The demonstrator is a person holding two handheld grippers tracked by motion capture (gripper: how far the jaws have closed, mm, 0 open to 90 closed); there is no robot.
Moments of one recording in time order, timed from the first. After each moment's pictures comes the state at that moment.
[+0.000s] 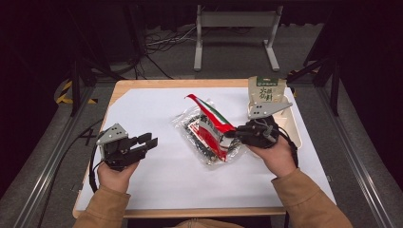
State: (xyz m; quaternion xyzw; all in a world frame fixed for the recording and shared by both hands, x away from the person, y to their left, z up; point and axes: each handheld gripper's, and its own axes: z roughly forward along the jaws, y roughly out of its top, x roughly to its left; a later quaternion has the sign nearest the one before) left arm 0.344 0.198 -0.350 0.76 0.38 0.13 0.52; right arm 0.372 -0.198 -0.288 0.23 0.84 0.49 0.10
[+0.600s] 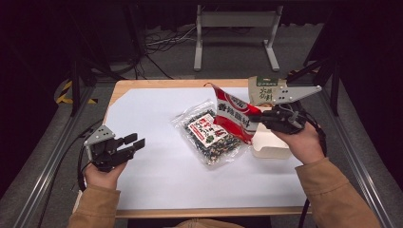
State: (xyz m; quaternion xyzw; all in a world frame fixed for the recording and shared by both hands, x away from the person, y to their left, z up) left arm 0.345 0.230 -0.359 0.75 0.41 0.15 0.50; right arm 0.384 -0.249 -0.252 0.25 0.85 0.44 0.17
